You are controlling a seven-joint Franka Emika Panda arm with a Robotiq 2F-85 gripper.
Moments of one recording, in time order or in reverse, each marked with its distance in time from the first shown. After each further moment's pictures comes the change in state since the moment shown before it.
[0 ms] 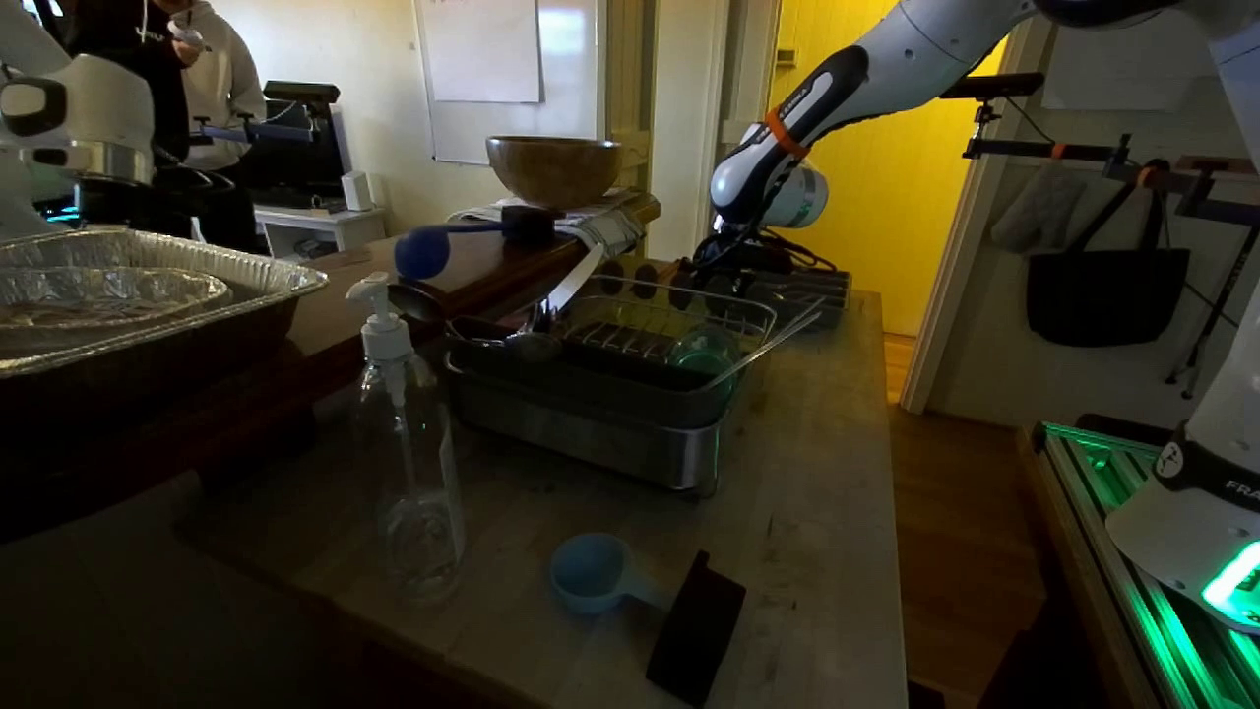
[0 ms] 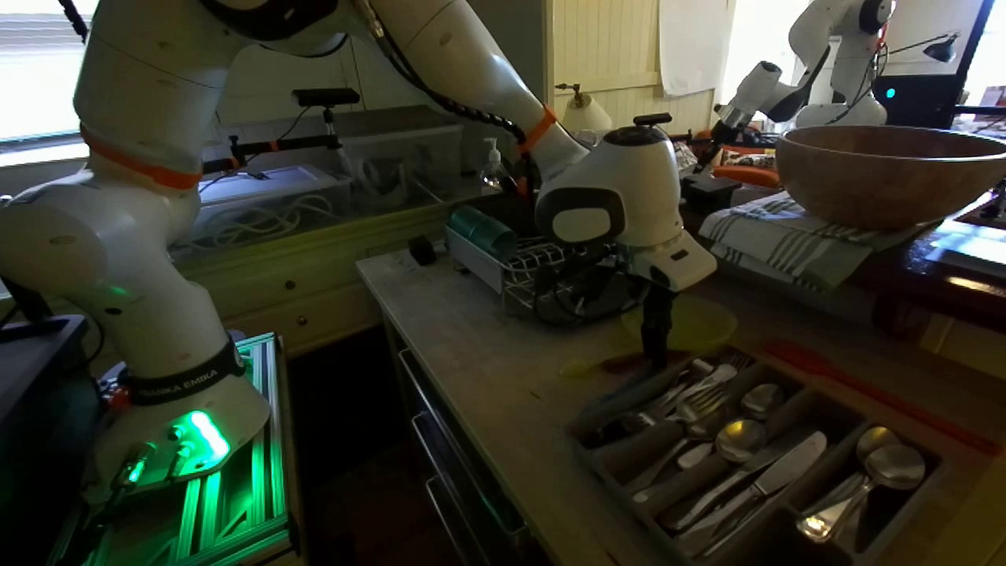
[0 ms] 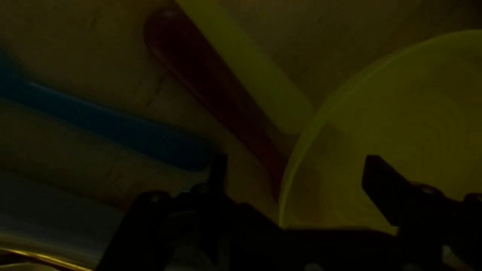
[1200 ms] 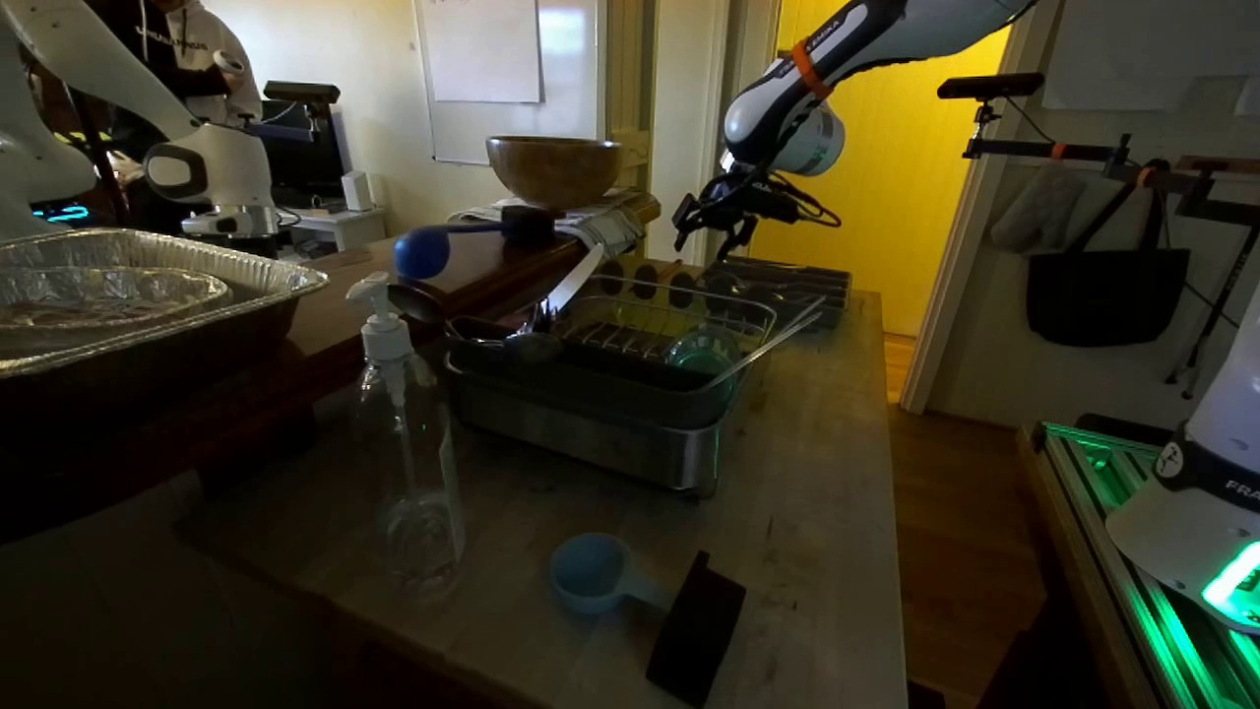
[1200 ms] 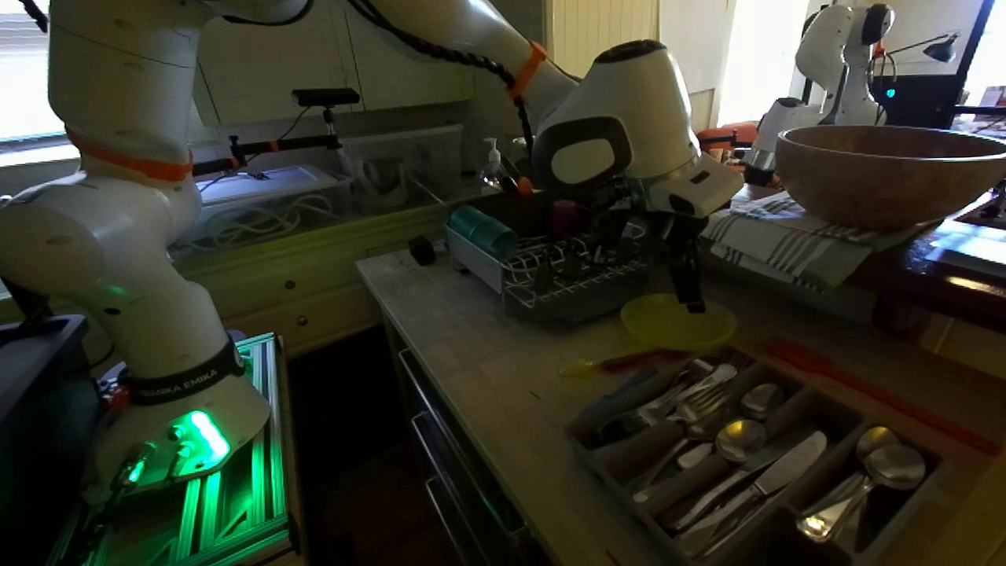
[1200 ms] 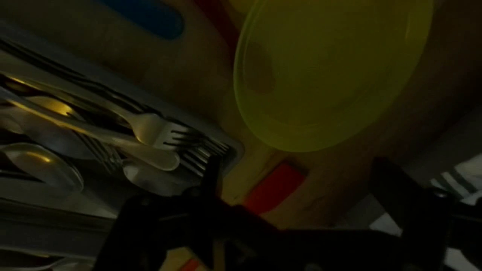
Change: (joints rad) arm -0.017 -0.151 -0.006 -0.009 -0.001 0.021 -0.050
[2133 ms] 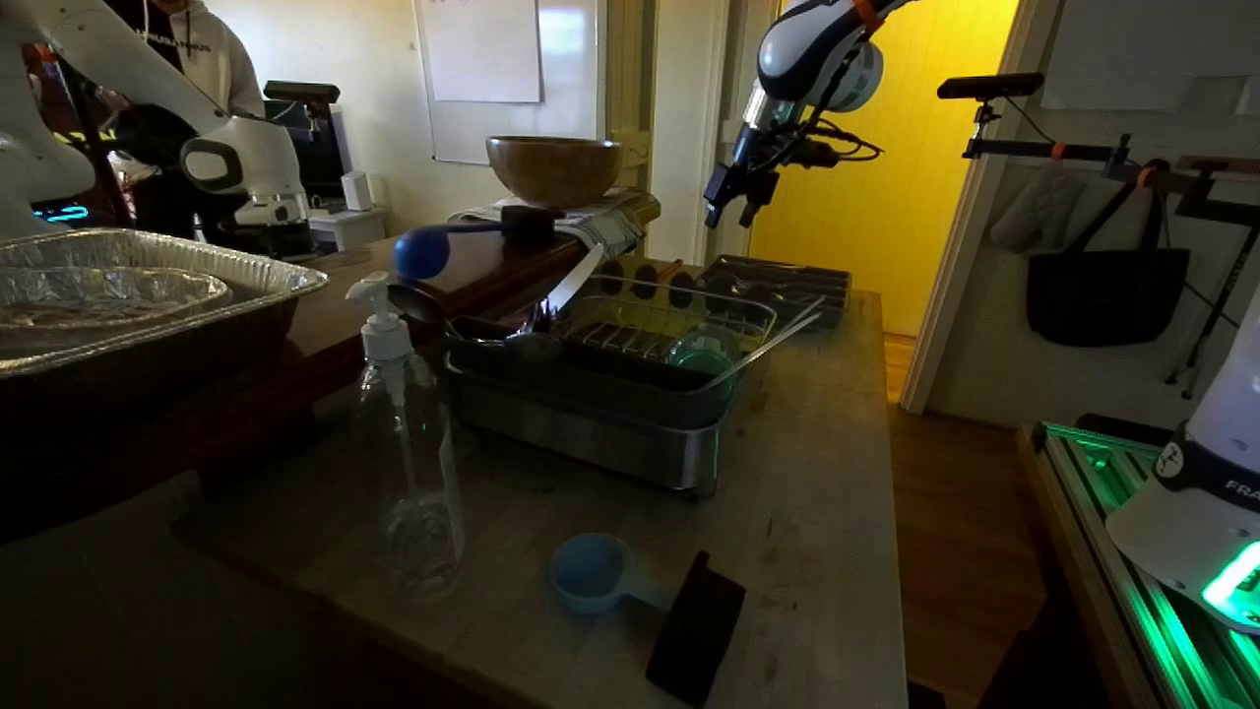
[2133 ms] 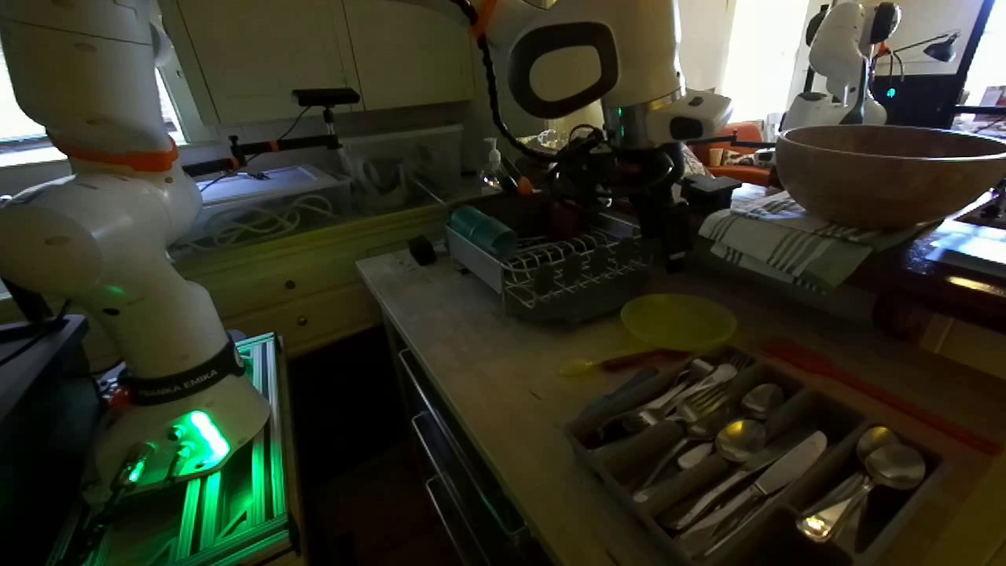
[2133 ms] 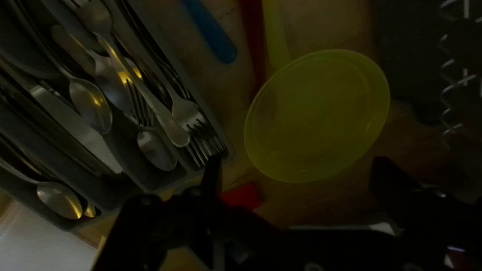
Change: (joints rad) arm -0.008 -0.200 -0.013 -0.058 -0.158 -0.283 -0.312
